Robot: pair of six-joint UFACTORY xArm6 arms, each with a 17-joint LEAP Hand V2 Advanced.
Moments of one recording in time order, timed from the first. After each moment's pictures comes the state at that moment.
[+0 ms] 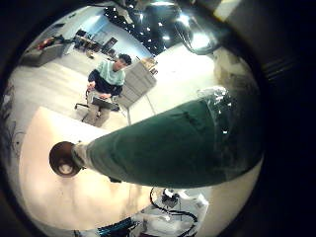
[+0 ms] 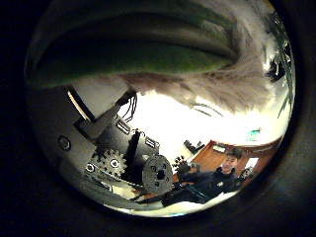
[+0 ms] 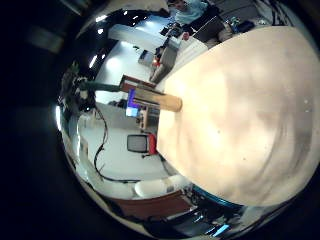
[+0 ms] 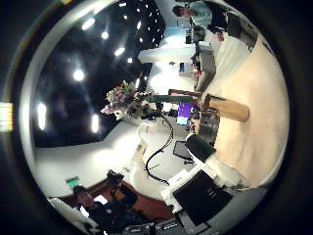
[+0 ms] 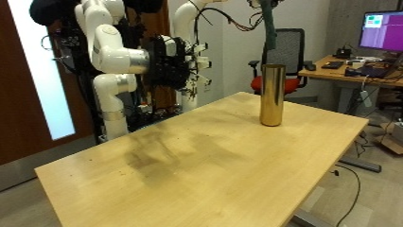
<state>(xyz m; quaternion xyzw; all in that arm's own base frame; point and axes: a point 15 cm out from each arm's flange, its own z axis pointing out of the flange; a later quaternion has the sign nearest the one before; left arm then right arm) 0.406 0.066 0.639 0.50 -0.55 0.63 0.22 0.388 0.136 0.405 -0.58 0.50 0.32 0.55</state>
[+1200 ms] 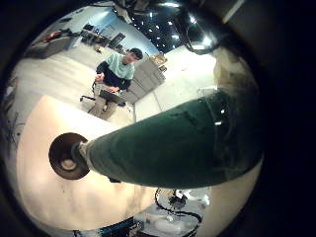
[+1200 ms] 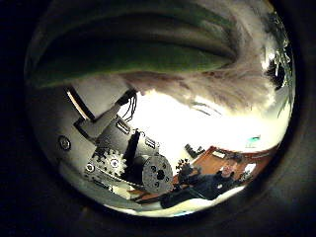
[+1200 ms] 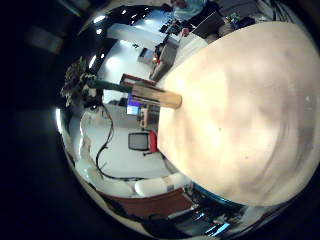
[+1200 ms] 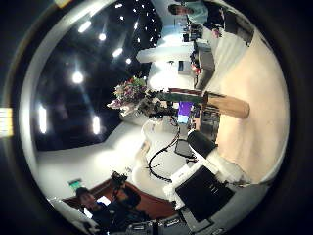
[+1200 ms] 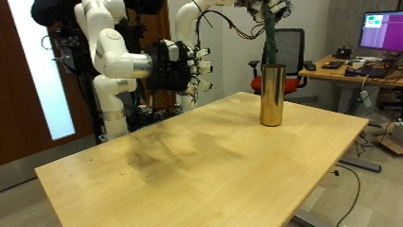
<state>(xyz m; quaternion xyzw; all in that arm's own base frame) 0.430 0.078 0.578 0.53 -0.54 0.61 0.23 0.389 0.143 0.390 -0.58 0.50 0.34 0.54</state>
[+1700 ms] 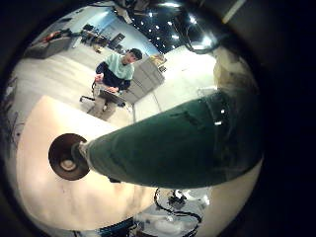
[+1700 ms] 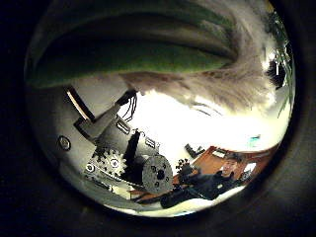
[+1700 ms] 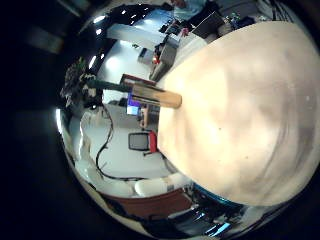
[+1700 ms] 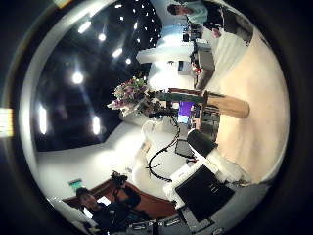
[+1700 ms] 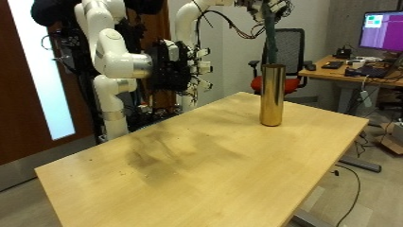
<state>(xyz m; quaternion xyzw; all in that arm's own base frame) 0.429 0.082 0.579 0.53 -0.54 0.61 0.23 0.390 0.142 0.391 -0.58 0.50 0.34 0.54</state>
